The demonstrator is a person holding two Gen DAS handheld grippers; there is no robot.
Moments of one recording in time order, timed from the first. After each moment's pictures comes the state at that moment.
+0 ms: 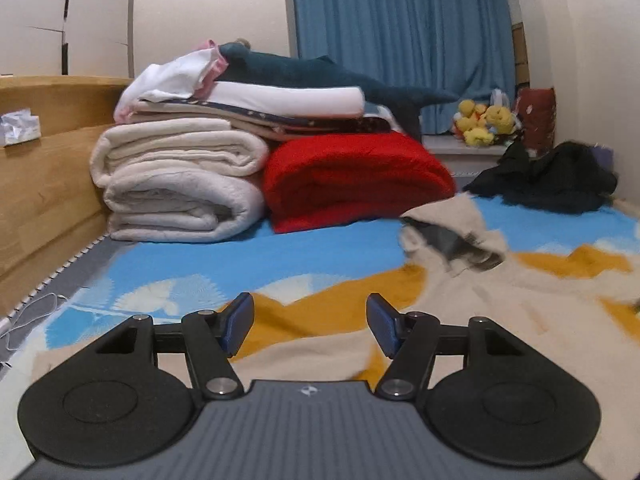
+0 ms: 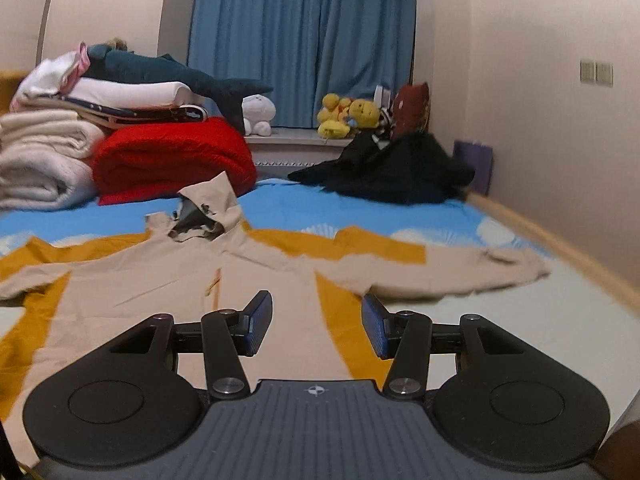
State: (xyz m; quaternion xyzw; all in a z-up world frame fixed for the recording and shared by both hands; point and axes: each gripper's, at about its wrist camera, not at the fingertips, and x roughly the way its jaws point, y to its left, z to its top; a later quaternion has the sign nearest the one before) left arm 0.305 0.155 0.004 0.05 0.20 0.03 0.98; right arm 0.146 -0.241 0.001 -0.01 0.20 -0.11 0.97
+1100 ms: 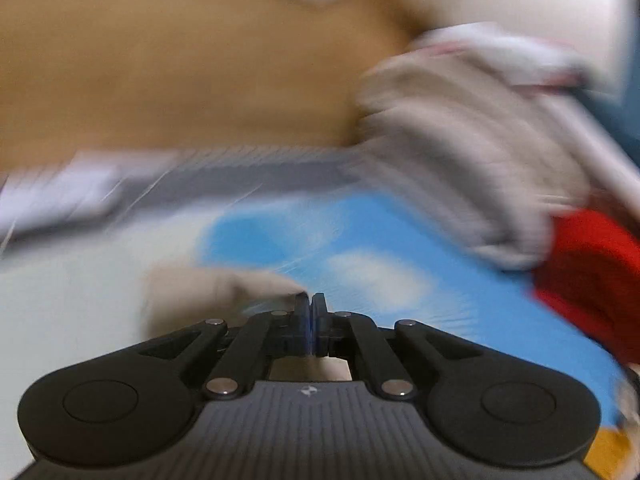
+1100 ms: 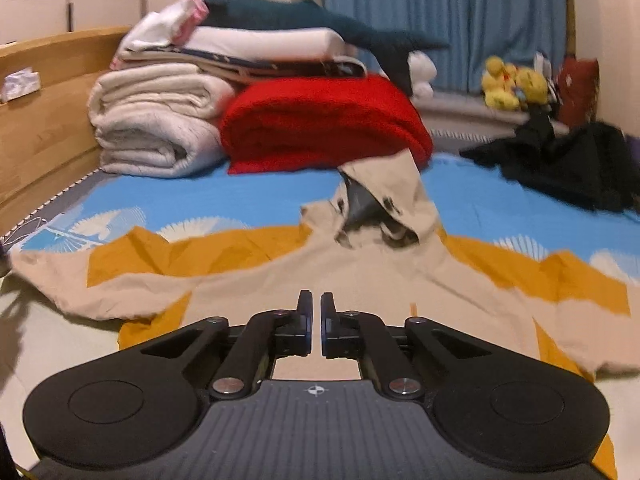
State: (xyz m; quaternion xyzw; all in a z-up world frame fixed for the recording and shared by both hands) left arm 0.396 0.410 -0.020 -0.18 0.18 0.30 0.92; right arm 0.346 -0.142 0.004 0.02 0.29 0.10 0.95
